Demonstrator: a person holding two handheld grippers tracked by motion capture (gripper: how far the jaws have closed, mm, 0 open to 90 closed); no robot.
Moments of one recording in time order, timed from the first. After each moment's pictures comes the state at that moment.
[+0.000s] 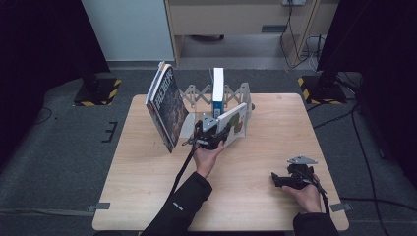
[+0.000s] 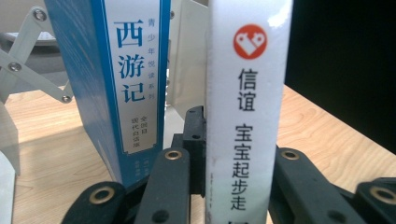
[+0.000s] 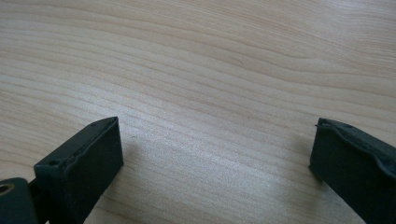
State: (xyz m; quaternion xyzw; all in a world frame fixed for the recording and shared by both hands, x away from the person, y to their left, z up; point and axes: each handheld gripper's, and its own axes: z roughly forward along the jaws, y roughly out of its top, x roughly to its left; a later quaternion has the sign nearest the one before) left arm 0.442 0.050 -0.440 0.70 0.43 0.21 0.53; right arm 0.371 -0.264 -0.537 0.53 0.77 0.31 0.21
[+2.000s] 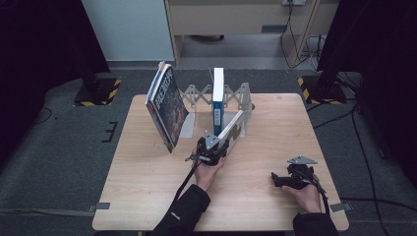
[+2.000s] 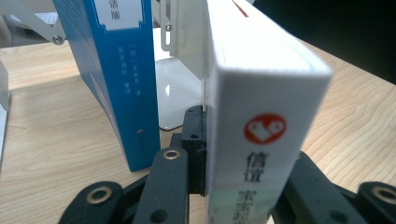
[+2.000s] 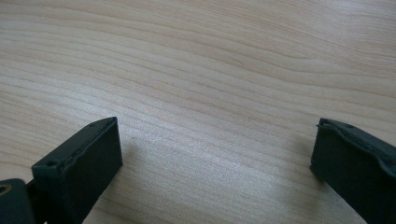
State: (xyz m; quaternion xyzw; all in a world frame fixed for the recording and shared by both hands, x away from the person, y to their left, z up) left arm 0.420 0.048 -0.496 0.73 0.43 0.22 0.49; right arm 0.371 -0.263 -0.537 0.53 0.76 0.31 0.21
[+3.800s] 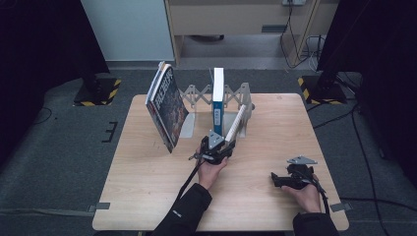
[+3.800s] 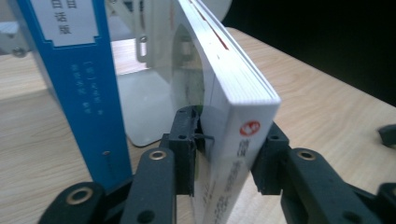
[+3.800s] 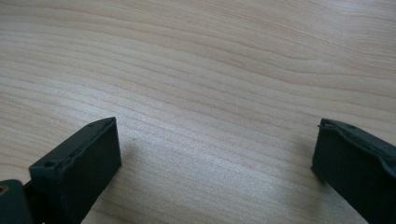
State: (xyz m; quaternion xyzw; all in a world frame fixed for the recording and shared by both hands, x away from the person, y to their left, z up) left arm 0.424 0.041 -0.498 0.73 0.39 0.19 0.53; right arm 0.371 -0.263 -0.538 0.53 0.76 0.31 0.21
